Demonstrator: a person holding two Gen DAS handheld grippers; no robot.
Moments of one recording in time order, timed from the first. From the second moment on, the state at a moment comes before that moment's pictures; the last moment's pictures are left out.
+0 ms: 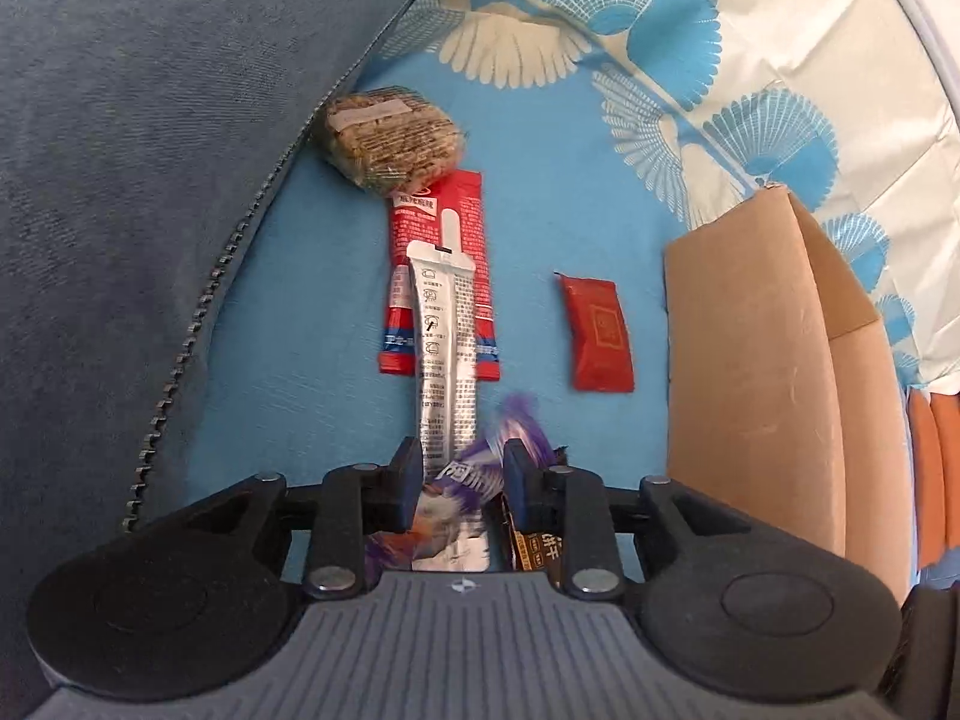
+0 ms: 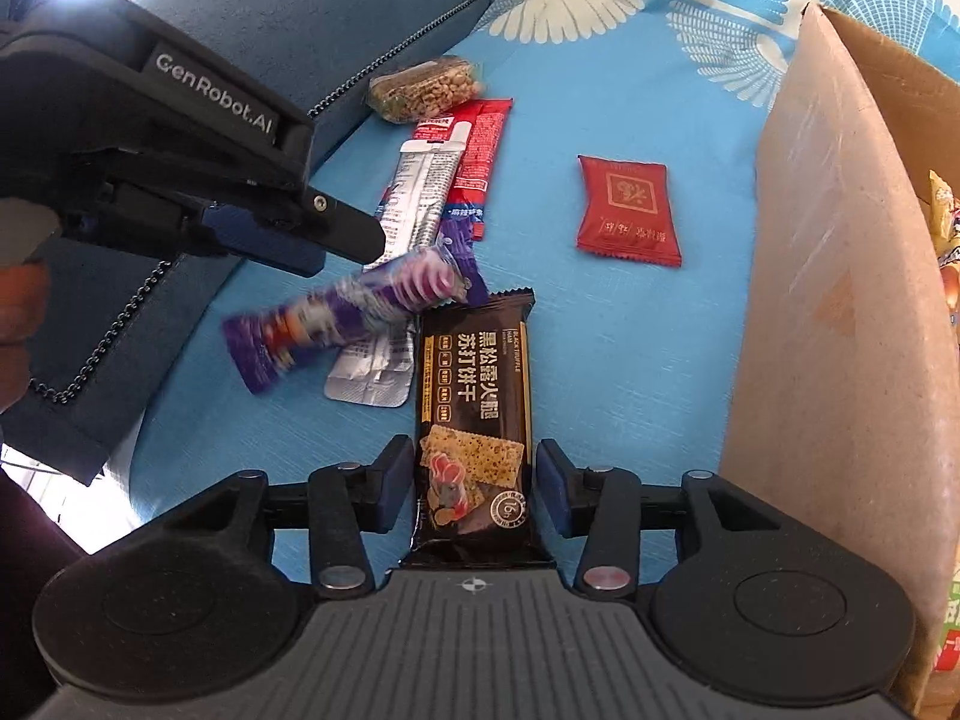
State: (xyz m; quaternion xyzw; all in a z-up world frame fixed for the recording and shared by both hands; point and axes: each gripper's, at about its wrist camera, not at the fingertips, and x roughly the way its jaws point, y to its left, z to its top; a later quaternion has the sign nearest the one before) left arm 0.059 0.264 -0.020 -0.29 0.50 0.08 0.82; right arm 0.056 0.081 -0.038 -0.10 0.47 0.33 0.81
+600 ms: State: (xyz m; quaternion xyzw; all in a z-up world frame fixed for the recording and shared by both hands) left arm 0.076 0.237 -0.026 -0.22 0.52 0.05 0.83; right arm 0.063 0.089 -0.046 -0.10 0.47 0.32 0.82
